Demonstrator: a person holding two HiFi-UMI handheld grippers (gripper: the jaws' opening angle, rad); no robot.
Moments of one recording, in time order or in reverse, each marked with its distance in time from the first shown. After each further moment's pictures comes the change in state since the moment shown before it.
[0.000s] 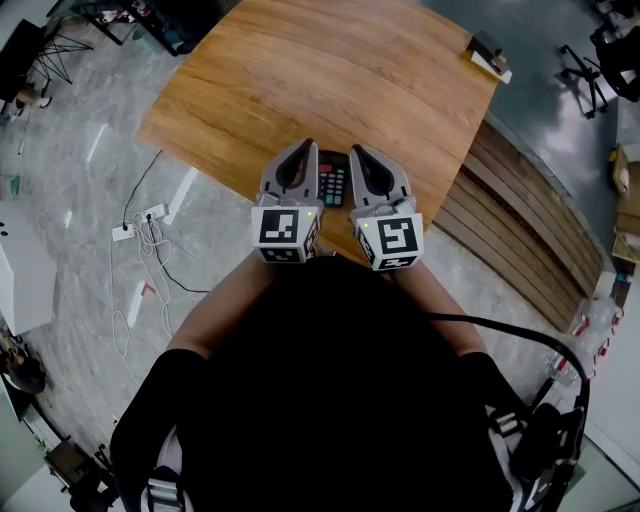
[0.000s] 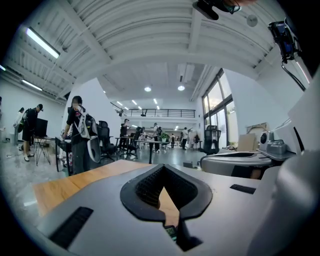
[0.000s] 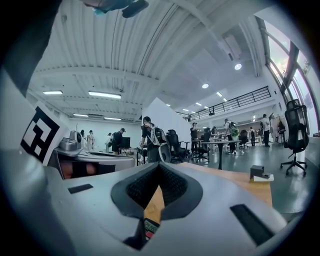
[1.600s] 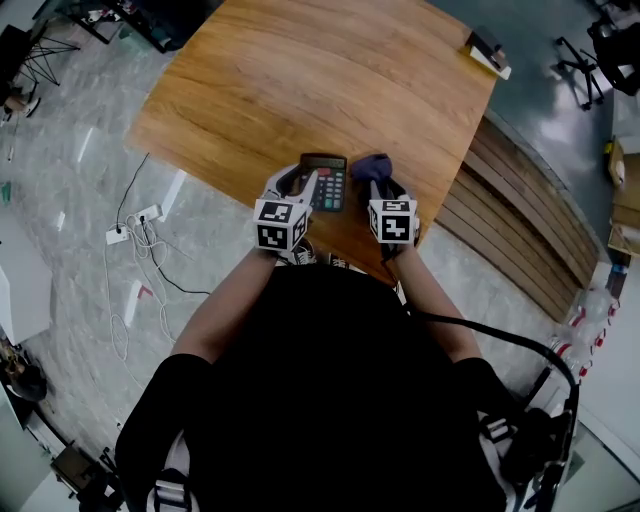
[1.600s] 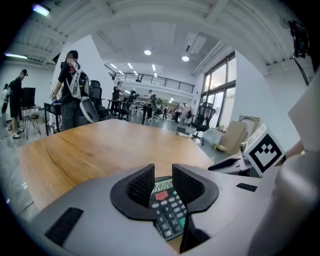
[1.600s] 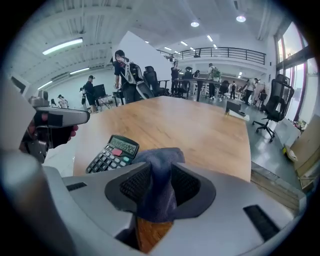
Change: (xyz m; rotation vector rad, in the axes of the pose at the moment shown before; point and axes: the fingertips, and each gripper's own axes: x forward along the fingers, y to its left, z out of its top) left arm 0.022 0.019 -0.163 -0.120 0.382 -0.151; right arm -0.021 -0.070 -0.241 0.118 0.750 -0.200
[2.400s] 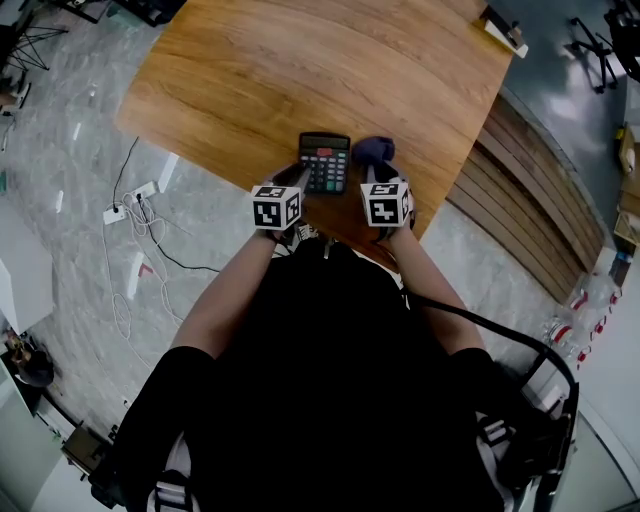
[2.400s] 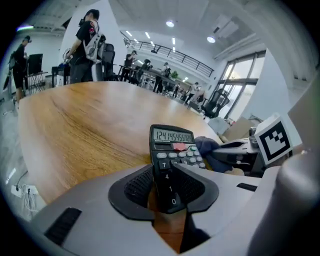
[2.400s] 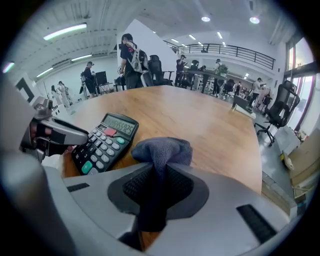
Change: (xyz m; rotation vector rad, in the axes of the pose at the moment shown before) left arm 0.030 0.032 -0.119 -0.215 0.291 0.002; right arm 0.050 0.013 -0.032 -0.091 0.094 -0.008
